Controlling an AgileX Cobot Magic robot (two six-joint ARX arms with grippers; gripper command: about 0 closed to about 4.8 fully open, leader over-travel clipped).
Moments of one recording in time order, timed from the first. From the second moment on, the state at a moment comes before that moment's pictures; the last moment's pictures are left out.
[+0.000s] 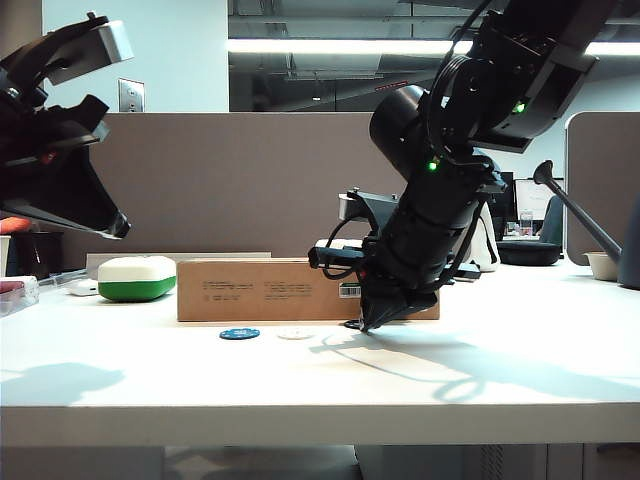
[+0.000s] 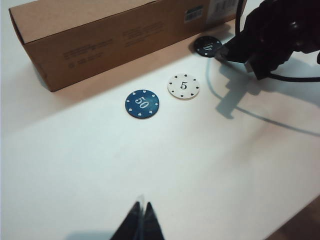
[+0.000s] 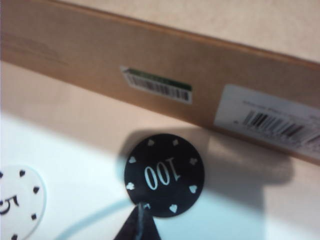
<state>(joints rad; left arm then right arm) -0.52 0.93 0.42 -0.01 0.02 0.03 0.57 1.92 1.10 0.04 0.03 0.21</state>
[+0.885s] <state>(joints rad) -0.52 0.93 0.42 -0.01 0.02 0.03 0.57 1.80 1.12 -0.12 0.05 0.23</state>
